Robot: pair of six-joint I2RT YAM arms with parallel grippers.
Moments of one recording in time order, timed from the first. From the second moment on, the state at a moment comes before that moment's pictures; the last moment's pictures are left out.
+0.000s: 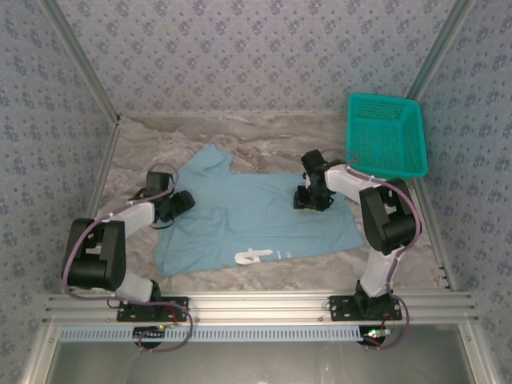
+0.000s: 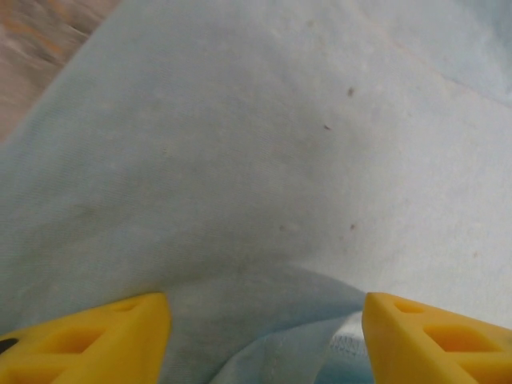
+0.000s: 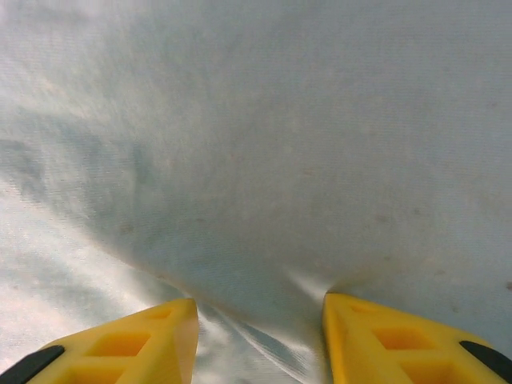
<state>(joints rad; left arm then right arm) -0.09 1.49 0.68 -0.21 0.11 -0.60 0.36 1.84 1.18 -0.73 -0.14 0.40</state>
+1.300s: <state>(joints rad) -0.09 1.62 1.01 -0.21 0.11 -0.53 0.18 2.31 1.89 -0.91 0.19 0.31</state>
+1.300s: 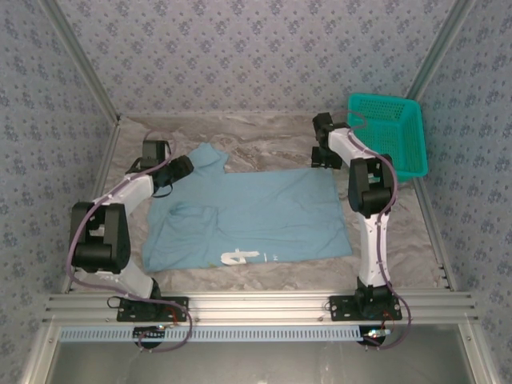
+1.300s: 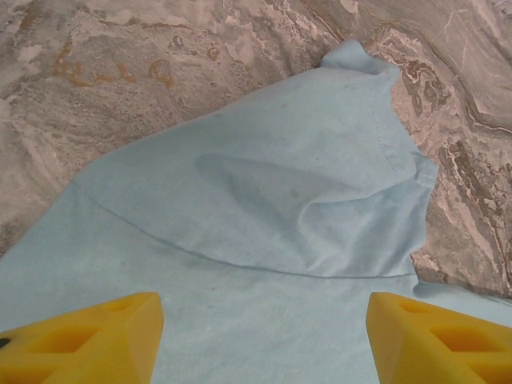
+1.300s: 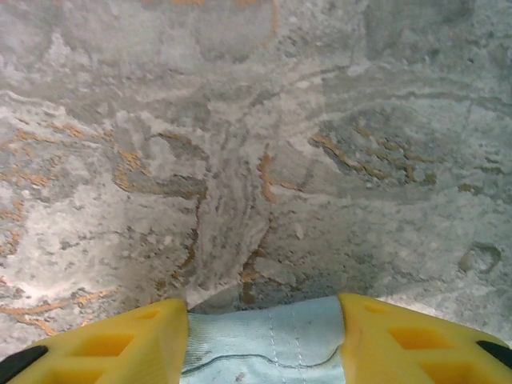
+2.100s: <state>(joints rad) -0.16 2.35 1.97 -0.61 0.08 -0.15 0.18 2.32 1.90 -0.90 0.15 0.30</state>
